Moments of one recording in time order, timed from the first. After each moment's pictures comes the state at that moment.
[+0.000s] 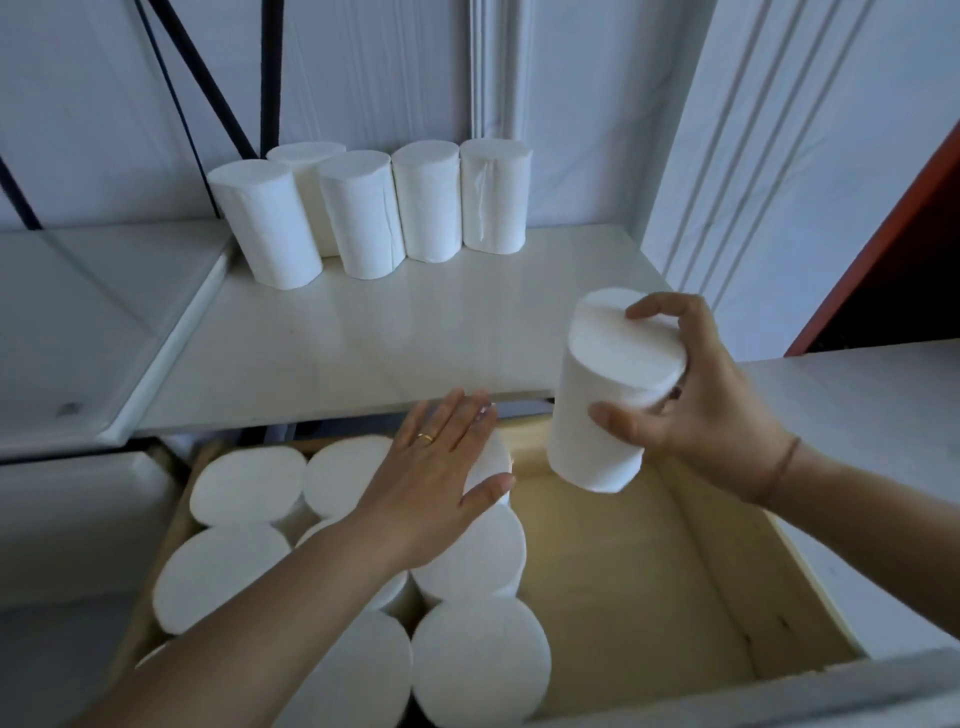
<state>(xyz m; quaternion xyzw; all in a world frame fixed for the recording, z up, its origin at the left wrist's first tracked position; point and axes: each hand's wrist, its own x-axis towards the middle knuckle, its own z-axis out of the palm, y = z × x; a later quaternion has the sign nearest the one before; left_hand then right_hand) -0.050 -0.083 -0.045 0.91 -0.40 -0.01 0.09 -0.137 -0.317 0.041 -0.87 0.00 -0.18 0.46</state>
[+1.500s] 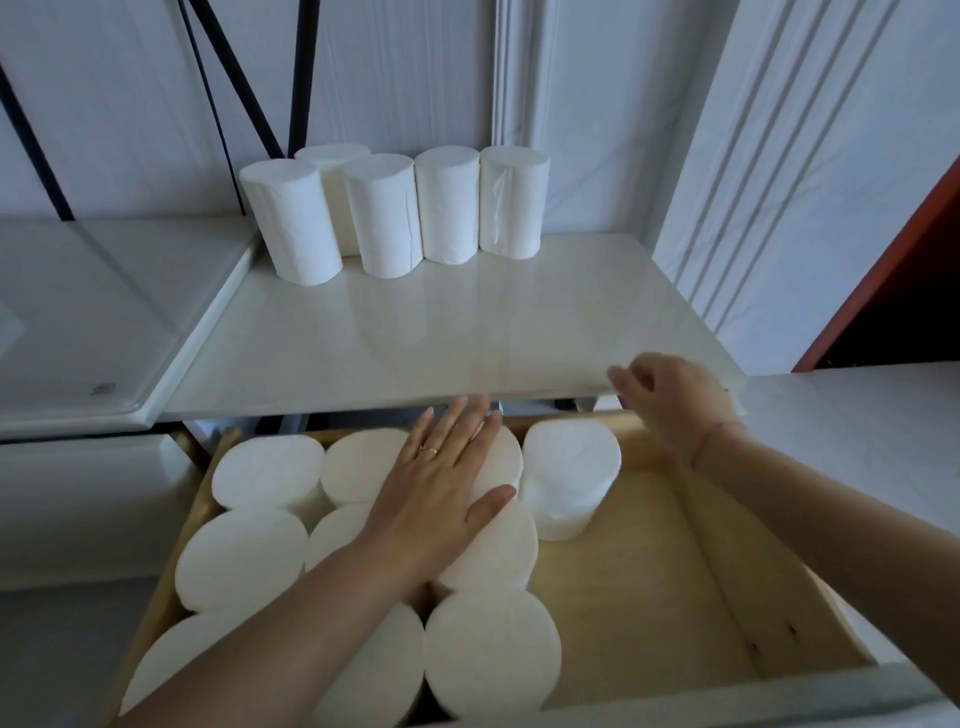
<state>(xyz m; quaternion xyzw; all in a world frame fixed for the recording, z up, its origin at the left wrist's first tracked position) -0.060 -0.074 -0.060 0.92 -0.38 0.06 0.08 -0.089 -0.328 0.005 -0.95 0.17 -0.11 0.23</state>
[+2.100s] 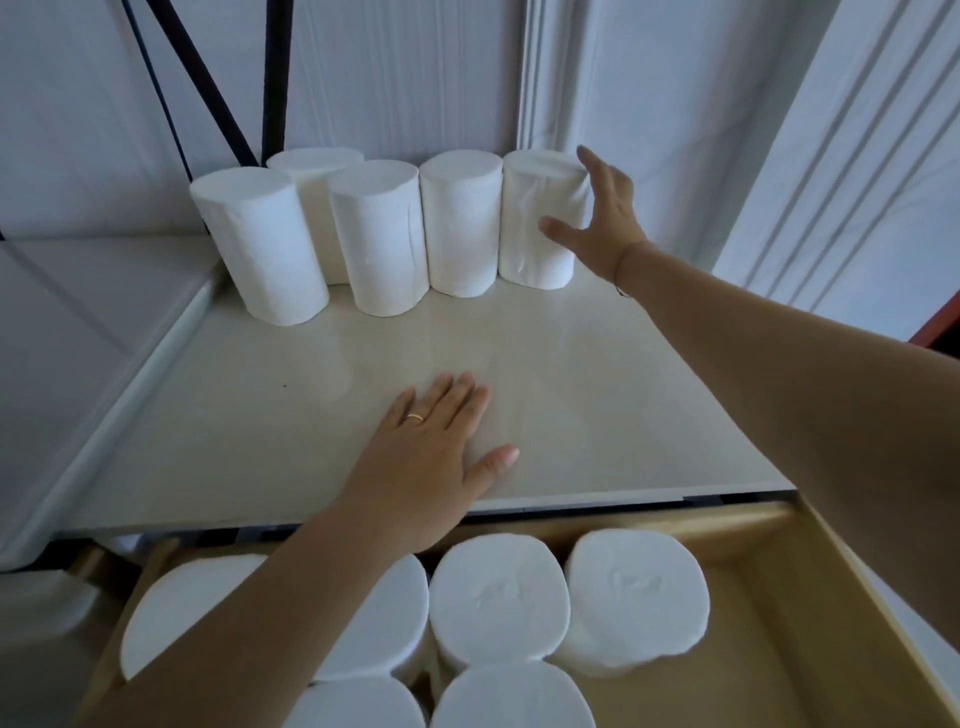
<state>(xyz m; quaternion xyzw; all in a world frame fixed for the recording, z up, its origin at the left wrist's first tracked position) 0.069 -0.095 -0.044 0.94 -0.33 0.02 0.10 0.189 -0.359 0.037 -0.90 0.06 -0.20 0.39</state>
